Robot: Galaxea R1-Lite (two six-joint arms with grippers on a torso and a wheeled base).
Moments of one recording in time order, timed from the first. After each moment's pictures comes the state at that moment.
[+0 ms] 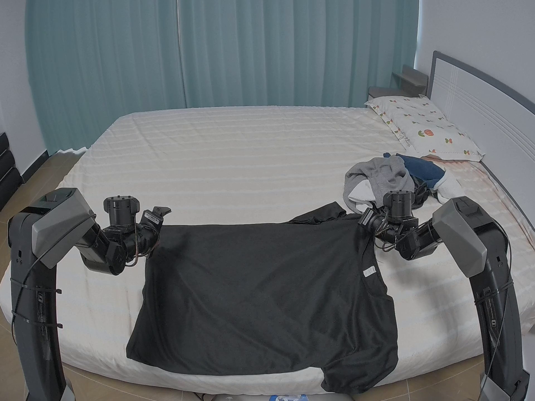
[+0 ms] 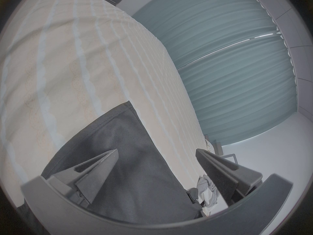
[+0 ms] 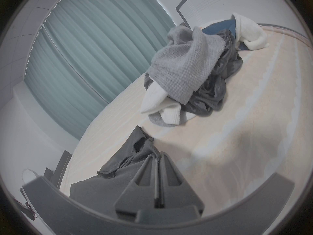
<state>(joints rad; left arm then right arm) -0.01 2.44 -1.18 -0.83 -0.12 -1.13 0.15 2.70 -1.68 -0.62 0.02 0.67</state>
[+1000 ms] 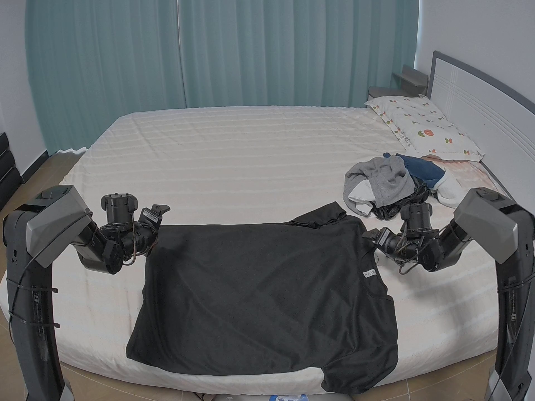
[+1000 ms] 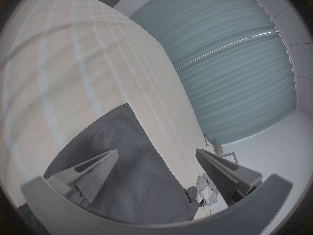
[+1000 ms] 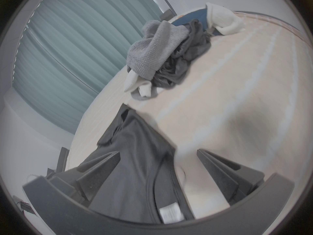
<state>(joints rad) -0.02 2.40 -1.15 -0.83 -0.12 -1.12 0.13 2.49 -1.24 -0.65 0.08 0.71</state>
